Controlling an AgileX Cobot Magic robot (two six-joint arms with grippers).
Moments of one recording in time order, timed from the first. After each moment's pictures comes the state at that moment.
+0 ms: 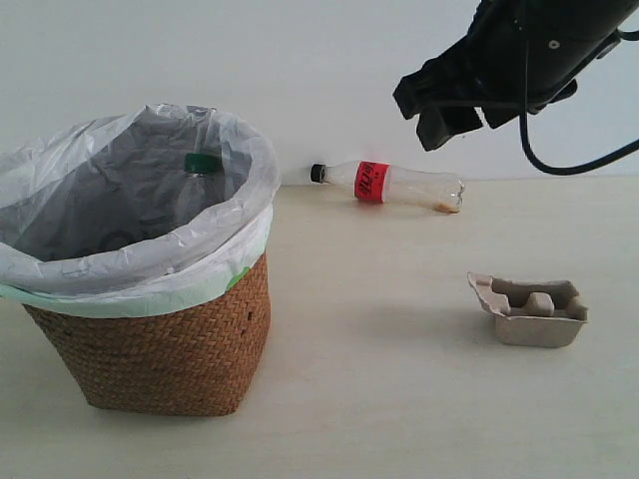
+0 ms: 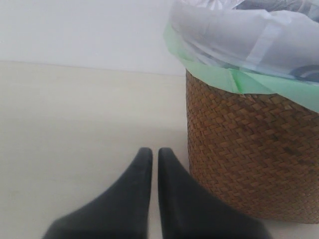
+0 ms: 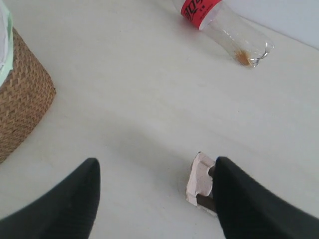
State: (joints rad) left arm -0.01 0.00 0.00 0.01 0.28 -0.09; right arm 0.50 1.51 -1.46 -0.09 0.93 0.03
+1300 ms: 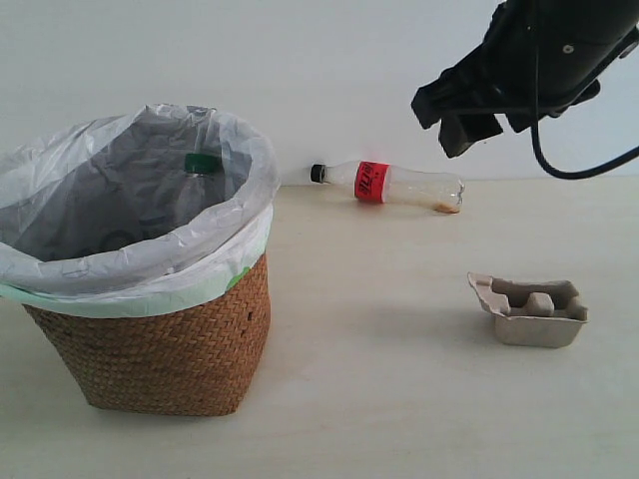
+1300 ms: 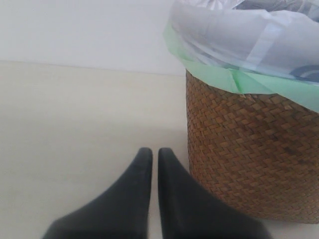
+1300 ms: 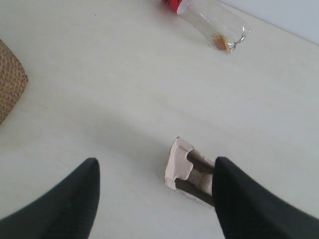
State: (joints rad) left arm -0.01 0.00 0.00 0.01 0.28 -0.09; right arm 0.50 1.51 -1.46 -0.17 0.99 0.08
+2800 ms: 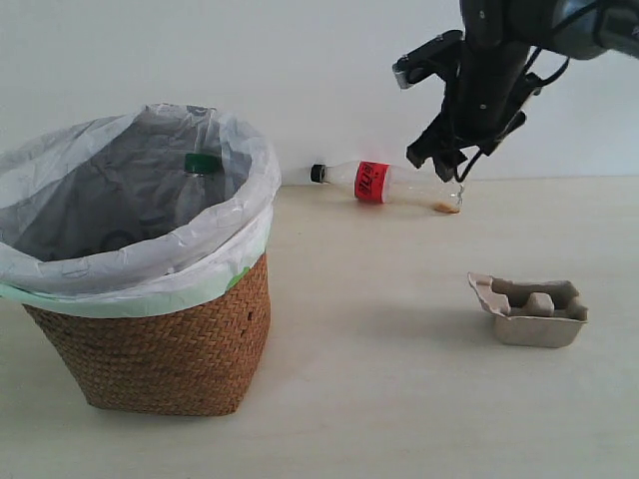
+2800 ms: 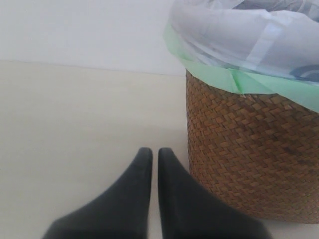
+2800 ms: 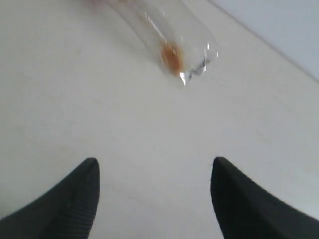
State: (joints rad) left arm -0.01 0.00 0.00 0.01 0.28 -0.09; right arm 0.33 2.23 -2.10 -0.23 1.08 -0.19
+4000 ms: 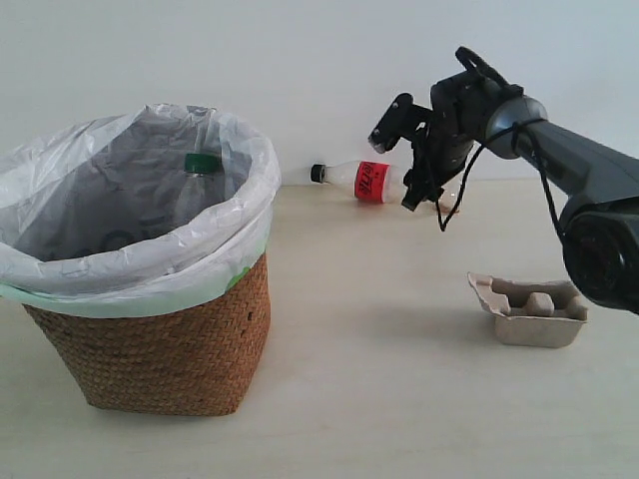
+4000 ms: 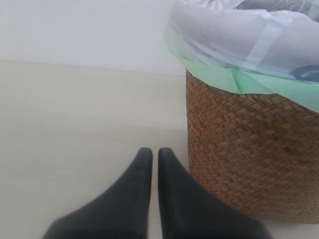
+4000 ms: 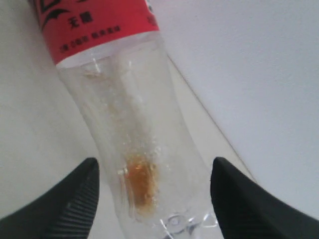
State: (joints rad) left arm -0.01 0.00 0.00 0.01 0.28 -0.09; right arm 0.28 2.68 -2.55 -0.23 0.87 -0.60
